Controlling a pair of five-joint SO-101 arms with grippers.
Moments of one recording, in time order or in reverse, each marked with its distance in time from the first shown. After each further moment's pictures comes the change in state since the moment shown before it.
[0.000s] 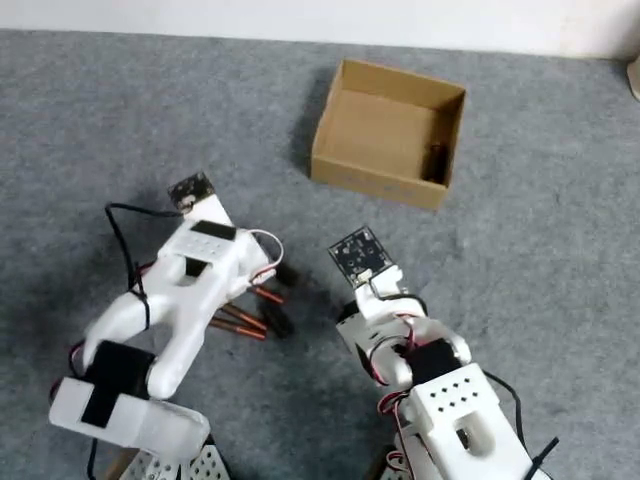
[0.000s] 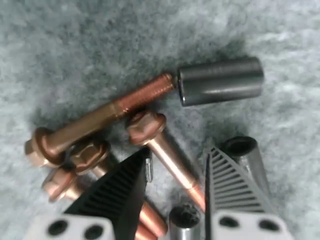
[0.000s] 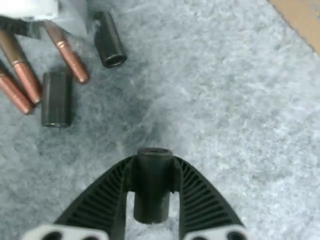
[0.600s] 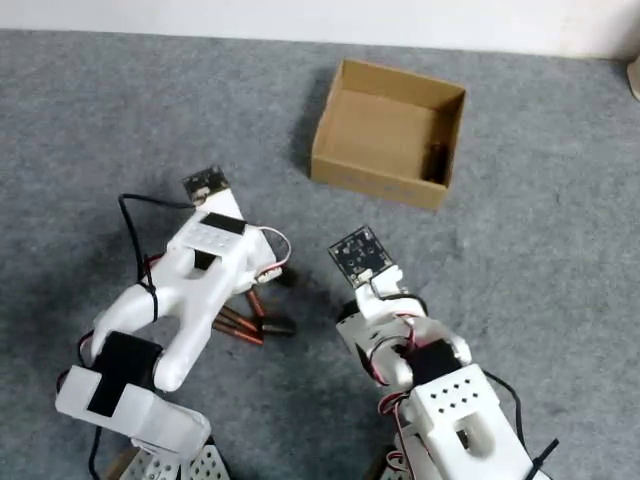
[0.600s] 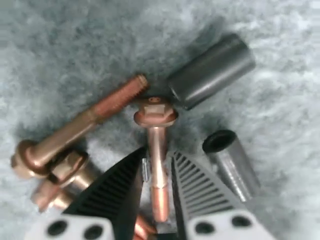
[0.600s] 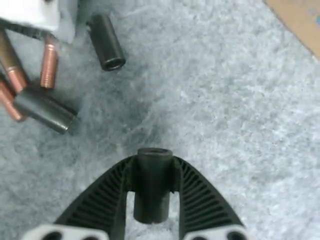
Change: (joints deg) left arm 0.3 2.5 -3.2 1.8 -5.4; right arm 0.0 -0.5 0.6 -0.1 0.0
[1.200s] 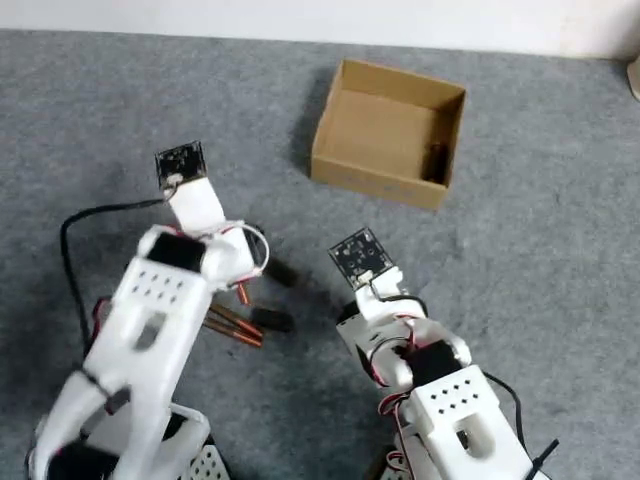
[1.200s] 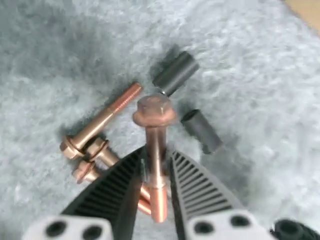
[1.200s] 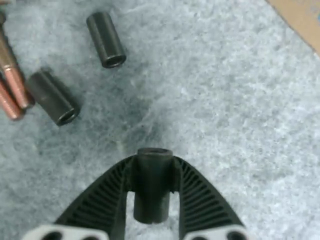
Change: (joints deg) left arm -0.4 -32.8 6.2 9.5 -8.8; right arm 0.0 -0.2 0.1 0.0 0.0
